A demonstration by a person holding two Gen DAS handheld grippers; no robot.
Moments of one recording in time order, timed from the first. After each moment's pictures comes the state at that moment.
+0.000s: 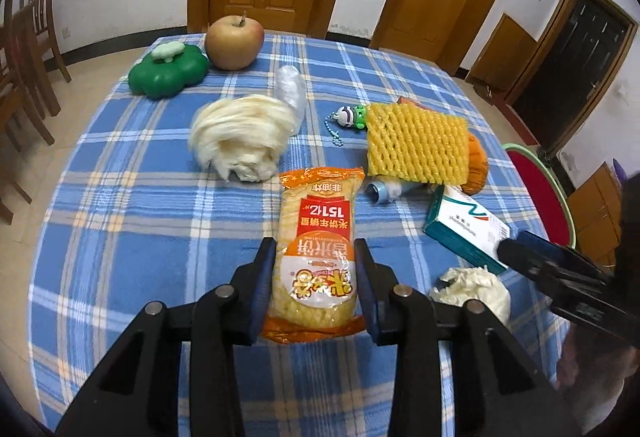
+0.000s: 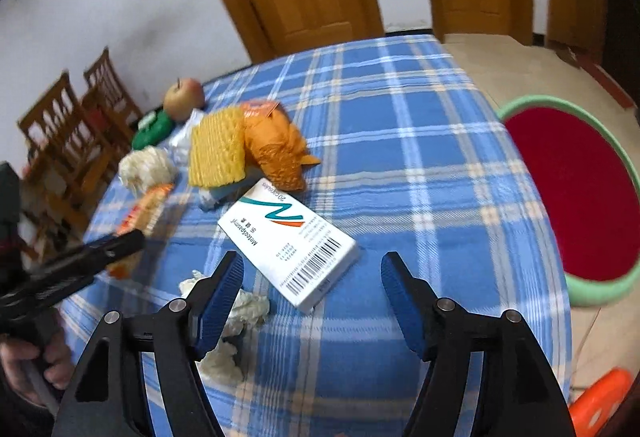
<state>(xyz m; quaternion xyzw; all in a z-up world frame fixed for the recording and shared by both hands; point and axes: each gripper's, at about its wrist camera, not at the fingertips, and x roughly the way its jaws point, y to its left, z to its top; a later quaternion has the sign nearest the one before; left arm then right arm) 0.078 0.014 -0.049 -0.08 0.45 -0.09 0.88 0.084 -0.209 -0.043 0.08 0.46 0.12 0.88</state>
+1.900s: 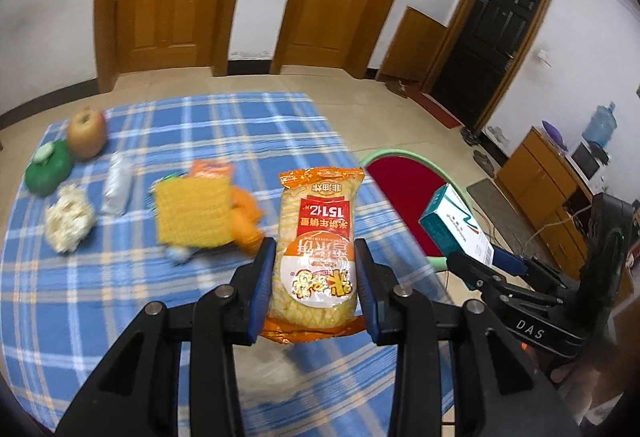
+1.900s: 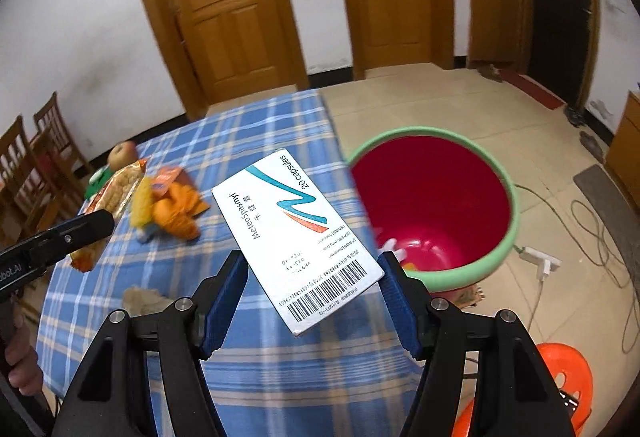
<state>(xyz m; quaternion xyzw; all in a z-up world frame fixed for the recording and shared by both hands) 0.069 -0.123 0.025 -0.04 0.40 -0.24 0.88 0.019 -0.306 0.011 0.09 0.39 -0.02 0.92</state>
